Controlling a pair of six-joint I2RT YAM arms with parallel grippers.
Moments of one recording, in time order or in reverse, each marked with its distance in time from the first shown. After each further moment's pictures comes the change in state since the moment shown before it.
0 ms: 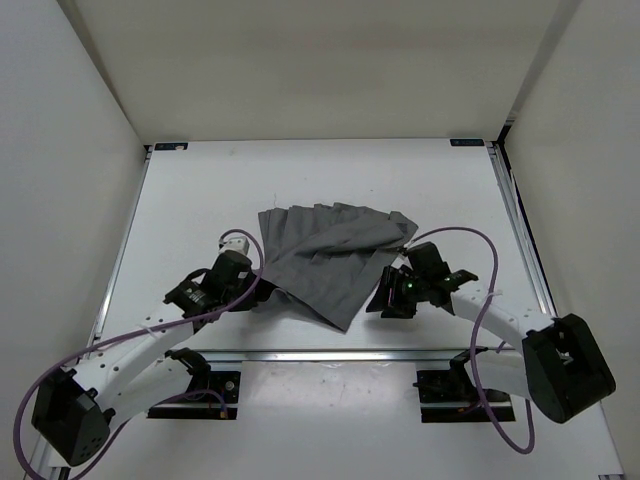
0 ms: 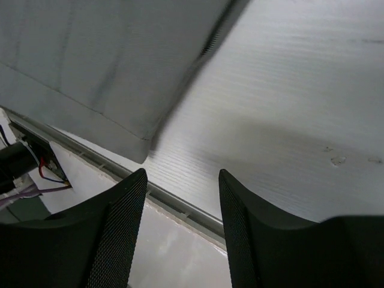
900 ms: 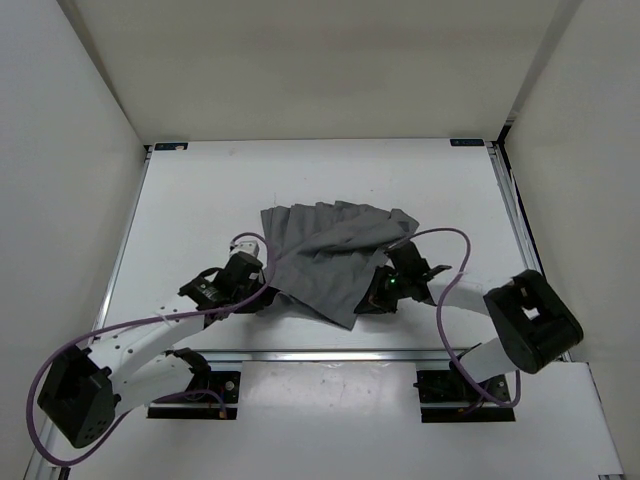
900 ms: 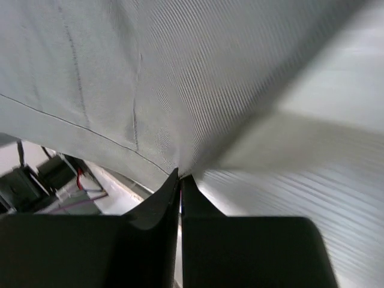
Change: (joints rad) left arm -0.034 0.101 -0.014 0.047 -0.031 0.003; right arm 0.088 0.311 0.005 0.297 -0.070 0.253
